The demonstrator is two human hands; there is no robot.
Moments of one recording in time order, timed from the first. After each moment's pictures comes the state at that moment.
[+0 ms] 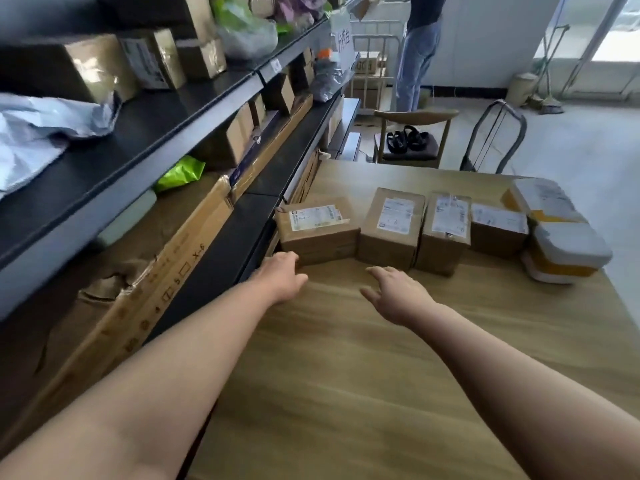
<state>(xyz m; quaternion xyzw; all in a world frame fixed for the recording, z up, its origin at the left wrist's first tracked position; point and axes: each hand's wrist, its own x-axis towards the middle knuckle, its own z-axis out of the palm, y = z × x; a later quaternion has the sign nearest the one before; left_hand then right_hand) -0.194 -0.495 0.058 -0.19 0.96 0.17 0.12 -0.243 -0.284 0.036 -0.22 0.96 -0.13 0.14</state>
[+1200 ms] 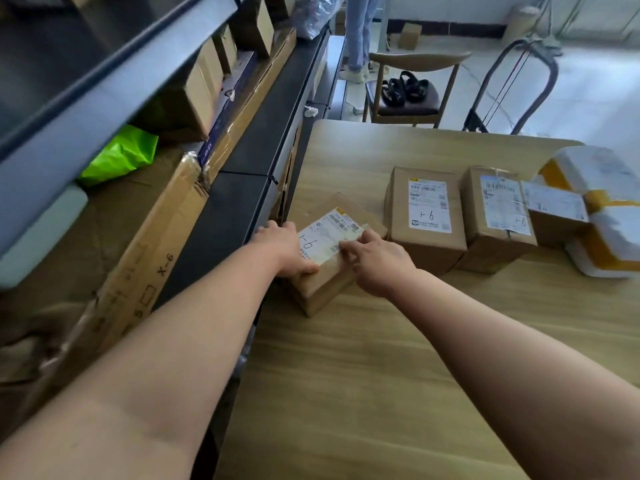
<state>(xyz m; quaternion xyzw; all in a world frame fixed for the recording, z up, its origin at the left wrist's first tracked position) -0.329 -0.574 0.006 -0.14 0.96 0.04 0.23 -0.353 -0.393 -0.011 -0.24 0.96 -0.05 0.15</state>
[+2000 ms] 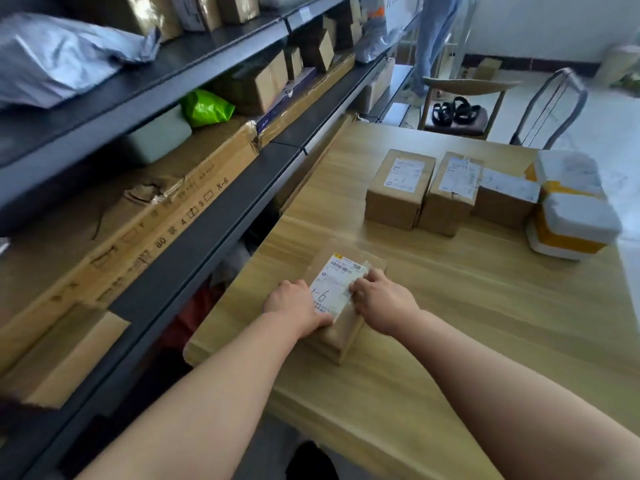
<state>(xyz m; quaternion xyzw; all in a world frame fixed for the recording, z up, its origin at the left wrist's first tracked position) -0.068 -0.345 0.010 -0.32 0.92 0.06 0.20 -0.161 -0.204 -0.012 -0.36 0.91 -0.12 0.17</state>
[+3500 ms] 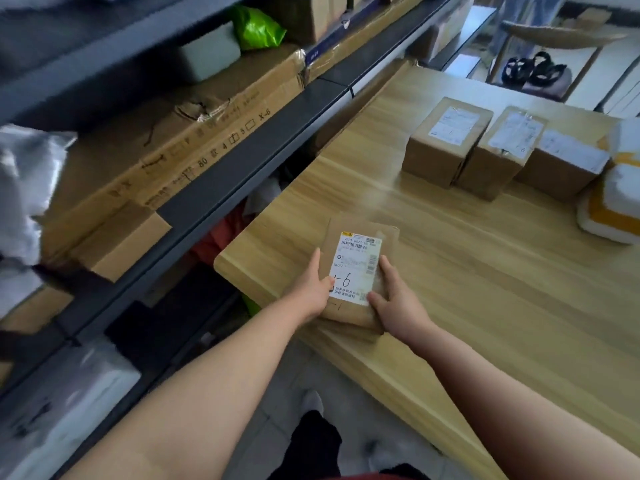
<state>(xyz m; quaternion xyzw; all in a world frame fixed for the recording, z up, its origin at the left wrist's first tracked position) 0.014 -0.292 -0.031 -0.45 0.77 0.45 0.09 -0.077 -0.143 -0.037 -0.24 0.84 -0.37 0.31</state>
